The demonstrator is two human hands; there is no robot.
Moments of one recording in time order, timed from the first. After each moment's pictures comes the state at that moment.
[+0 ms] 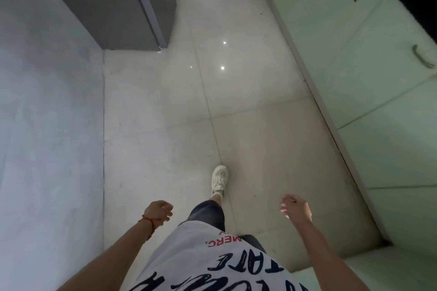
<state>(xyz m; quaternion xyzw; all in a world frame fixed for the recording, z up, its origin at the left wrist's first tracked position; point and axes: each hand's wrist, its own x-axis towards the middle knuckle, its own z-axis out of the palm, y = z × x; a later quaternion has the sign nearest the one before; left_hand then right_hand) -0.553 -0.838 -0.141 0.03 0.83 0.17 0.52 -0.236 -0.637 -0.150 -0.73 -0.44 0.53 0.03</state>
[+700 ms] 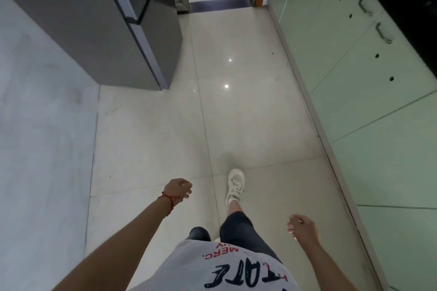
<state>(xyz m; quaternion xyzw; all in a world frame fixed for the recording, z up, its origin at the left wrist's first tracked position) -0.775 -0.449 -0.130 0.07 0.81 0.25 0.53 -0.430 -0.331 -0.167 -0.73 -0.47 0.50 0.00</state>
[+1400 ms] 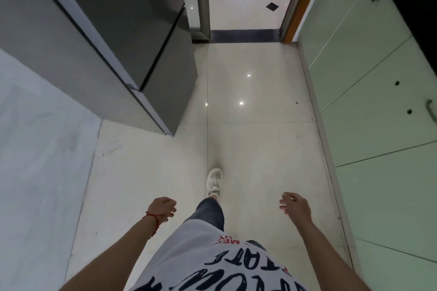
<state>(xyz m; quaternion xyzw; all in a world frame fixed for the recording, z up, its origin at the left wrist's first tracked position) -1.032 -0.176 -0.152 -0.06 0.82 0.26 0.51 -0.764 0.067 -0.141 -0.66 -0.52 0.53 0.01</state>
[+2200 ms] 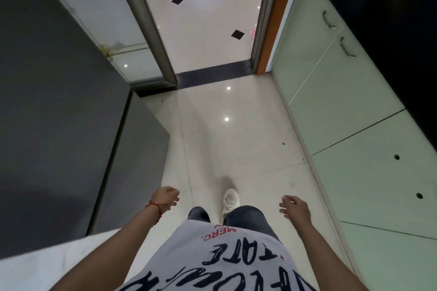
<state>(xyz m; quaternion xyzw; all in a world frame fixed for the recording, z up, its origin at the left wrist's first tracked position) -1.278 0.244 -0.124 0.07 0.83 0.21 0.50 -0.961 0.397 -0.136 -0.72 -0.43 0.54 0.05</state>
